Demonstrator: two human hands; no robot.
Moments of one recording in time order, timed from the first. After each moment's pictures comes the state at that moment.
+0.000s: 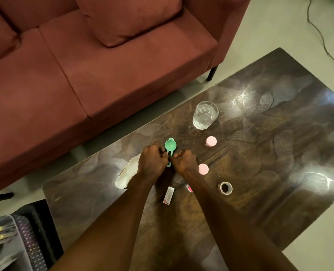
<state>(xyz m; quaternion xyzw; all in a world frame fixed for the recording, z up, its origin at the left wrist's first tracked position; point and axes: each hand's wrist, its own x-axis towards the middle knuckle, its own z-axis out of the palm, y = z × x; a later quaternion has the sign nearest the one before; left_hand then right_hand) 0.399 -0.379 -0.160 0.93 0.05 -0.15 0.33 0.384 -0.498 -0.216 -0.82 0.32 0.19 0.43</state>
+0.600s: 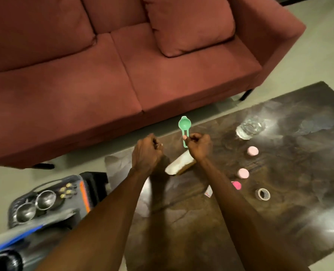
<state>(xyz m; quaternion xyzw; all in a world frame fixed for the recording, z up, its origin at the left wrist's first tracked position) 0.363 -0.191 -0.096 0.93 0.13 -0.02 0.33 0.389 -0.361 -0.095 -0.85 0.18 0.06 0.50</state>
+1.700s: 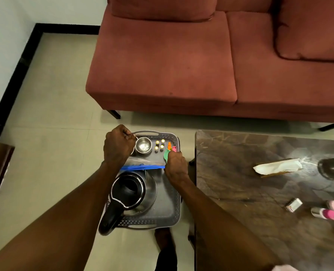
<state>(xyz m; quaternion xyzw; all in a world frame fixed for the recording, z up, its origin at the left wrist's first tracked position) 0.158 0.176 -0.105 0.84 0.41 0.08 0.34 0.202 -0.002 -0.140 -0.93 -0.16 0.28 0.19</state>
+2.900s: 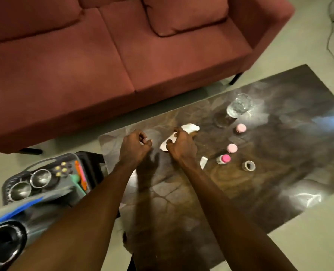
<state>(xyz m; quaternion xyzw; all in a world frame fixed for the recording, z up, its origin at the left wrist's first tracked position) 0.301 -0.164 -0.108 0.91 0.14 -0.07 0.39 0.301 -0.323 -0.076 -0.92 0.12 0.15 0.34</state>
